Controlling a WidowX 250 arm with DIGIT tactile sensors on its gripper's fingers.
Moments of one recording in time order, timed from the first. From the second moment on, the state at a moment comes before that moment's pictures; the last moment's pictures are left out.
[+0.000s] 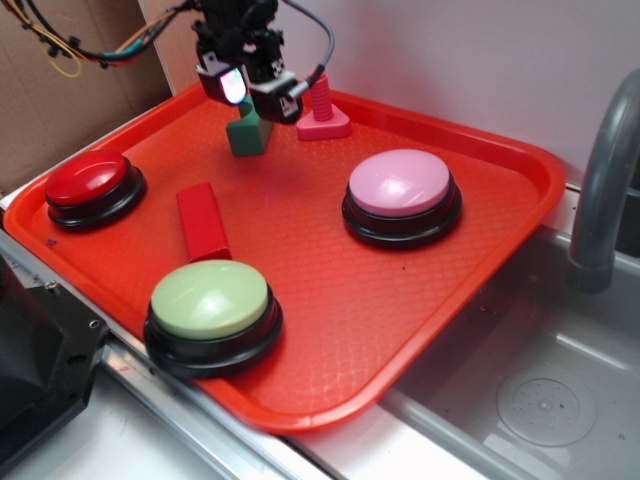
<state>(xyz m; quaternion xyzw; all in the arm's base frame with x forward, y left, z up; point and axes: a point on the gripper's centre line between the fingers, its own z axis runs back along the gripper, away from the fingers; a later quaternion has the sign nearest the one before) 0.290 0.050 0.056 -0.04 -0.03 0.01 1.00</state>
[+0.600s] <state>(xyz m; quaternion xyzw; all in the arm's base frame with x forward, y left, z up) 0.288 0.068 0.022 -0.01 -0.04 0.01 1.00</state>
